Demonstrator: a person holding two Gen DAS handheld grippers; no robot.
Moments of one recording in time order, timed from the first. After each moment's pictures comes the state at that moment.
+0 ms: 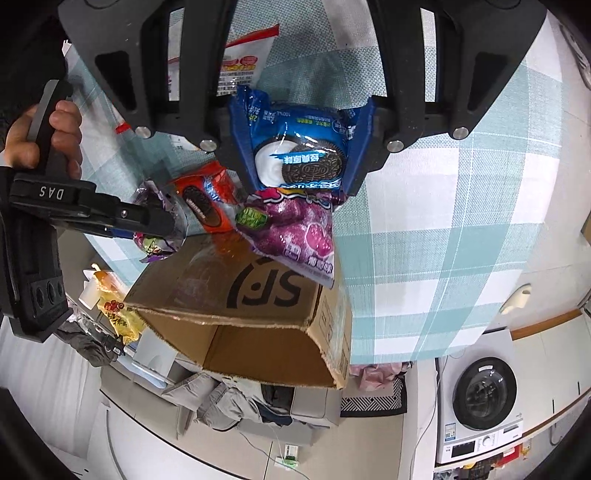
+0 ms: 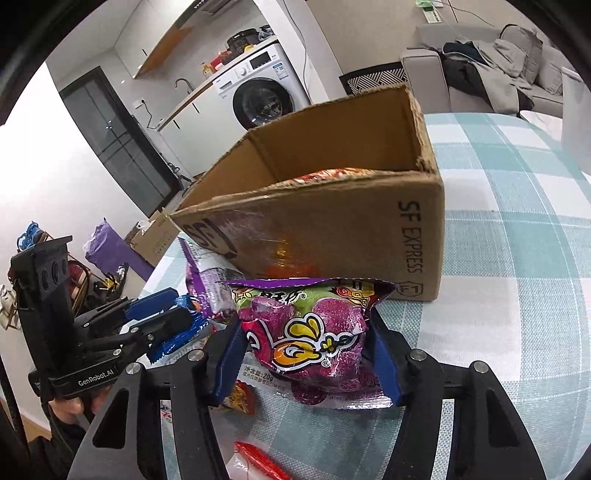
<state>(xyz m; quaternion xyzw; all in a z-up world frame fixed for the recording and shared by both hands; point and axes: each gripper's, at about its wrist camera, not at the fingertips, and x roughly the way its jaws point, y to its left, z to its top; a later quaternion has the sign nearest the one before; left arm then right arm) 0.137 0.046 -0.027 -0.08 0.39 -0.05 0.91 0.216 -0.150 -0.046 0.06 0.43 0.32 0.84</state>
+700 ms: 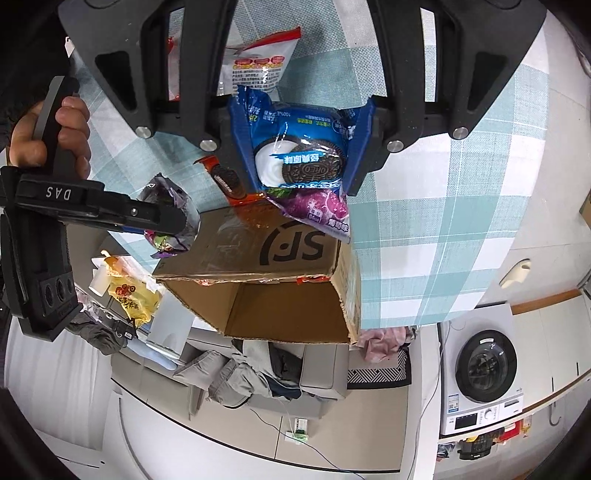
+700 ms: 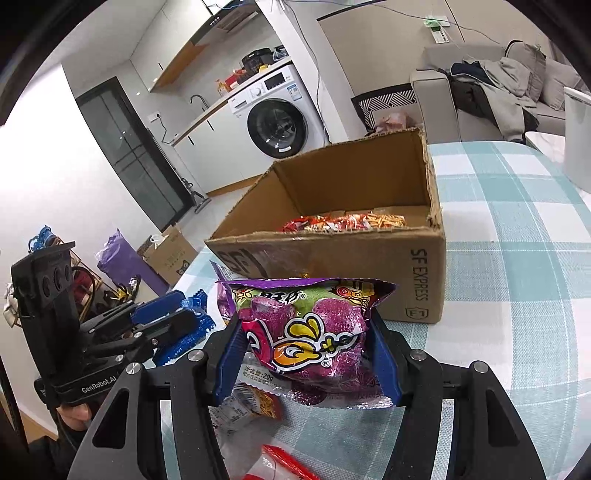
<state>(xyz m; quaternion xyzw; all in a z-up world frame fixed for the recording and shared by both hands) 0.112 0.032 0.011 -0.07 0.34 -0.06 0.93 0.200 -0.160 -0.015 0.07 0.38 0.34 0.86</state>
